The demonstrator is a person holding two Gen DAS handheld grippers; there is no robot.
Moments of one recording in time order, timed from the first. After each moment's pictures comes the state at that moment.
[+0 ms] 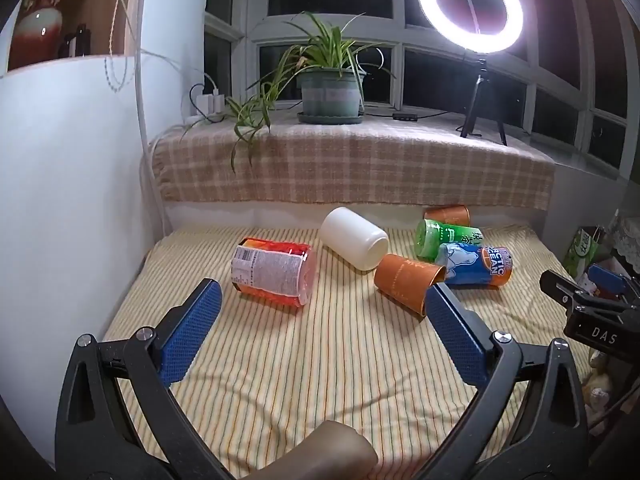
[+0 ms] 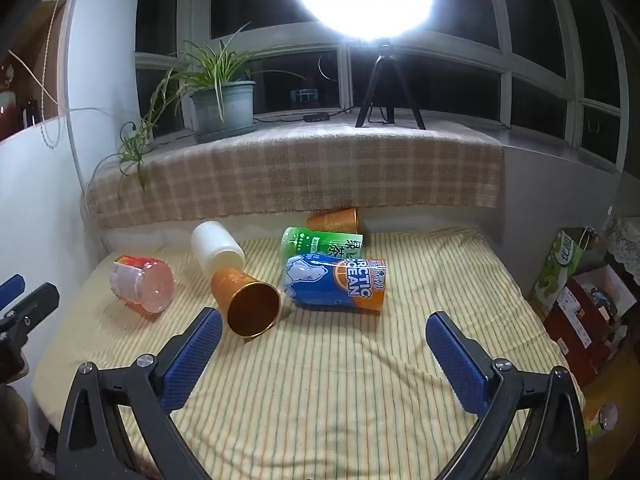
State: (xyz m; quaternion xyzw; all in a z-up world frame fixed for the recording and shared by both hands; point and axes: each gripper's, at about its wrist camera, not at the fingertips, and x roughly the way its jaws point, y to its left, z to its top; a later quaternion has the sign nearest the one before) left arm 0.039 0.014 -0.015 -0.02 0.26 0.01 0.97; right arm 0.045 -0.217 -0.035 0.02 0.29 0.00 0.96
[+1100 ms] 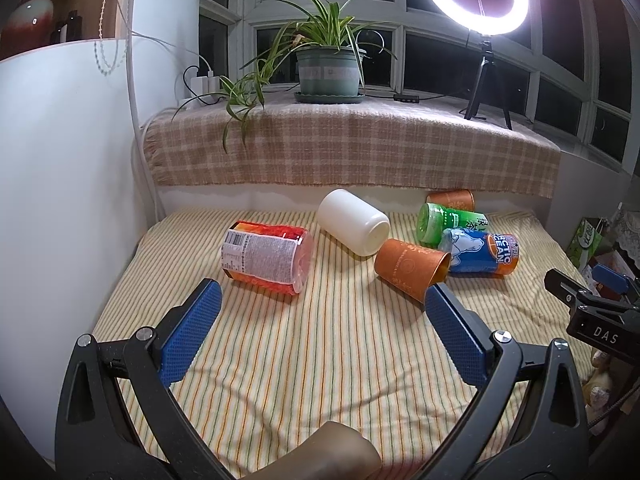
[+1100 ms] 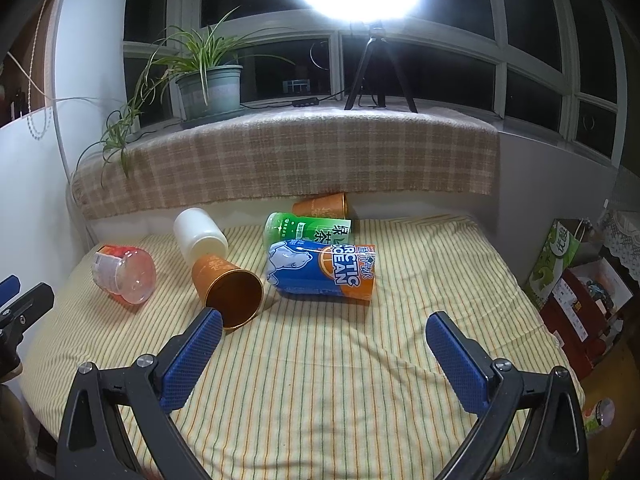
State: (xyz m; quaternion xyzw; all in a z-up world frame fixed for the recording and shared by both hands) left arm 0.050 0.011 -0.029 -0.01 0.28 0.01 0.96; right arm 0.053 -0.221 -0.049 0.02 0.30 -0.02 0.95
